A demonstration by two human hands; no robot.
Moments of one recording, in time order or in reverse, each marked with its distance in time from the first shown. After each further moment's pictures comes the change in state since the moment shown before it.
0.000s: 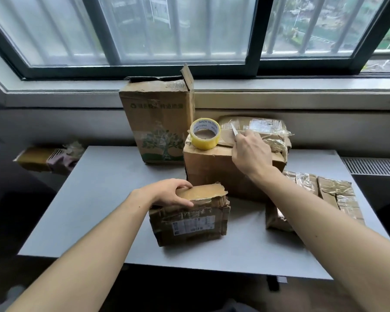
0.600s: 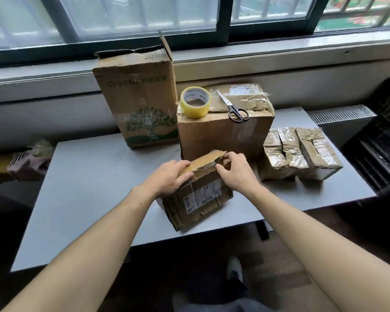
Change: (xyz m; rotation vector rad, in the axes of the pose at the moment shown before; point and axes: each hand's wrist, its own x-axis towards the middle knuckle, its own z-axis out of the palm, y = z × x) left_hand -0.016 -0.042 0.034 0.160 0.191 0.294; right_hand -0.132 -0.072 0.042 0.510 -0.336 0.531
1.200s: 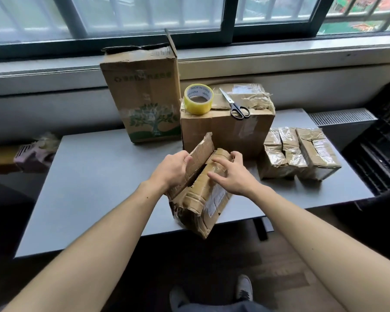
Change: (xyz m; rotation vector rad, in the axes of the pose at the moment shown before) left_hand -0.012 0.025 0.002 -0.206 0.241 -0.109; right_hand -0.017 0.012 0.005 -0.111 -0.168 -0.134
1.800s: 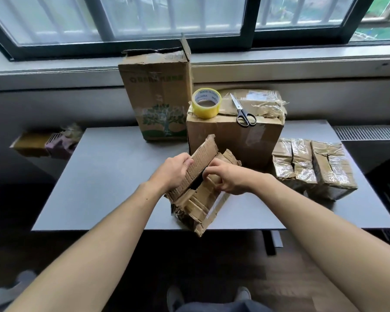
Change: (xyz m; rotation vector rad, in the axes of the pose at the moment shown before) left_hand -0.011 0.029 0.004 -0.013 0.042 -0.146; right_hand 0.036 0.004 -0.037 -0.321 -0.445 -0.502
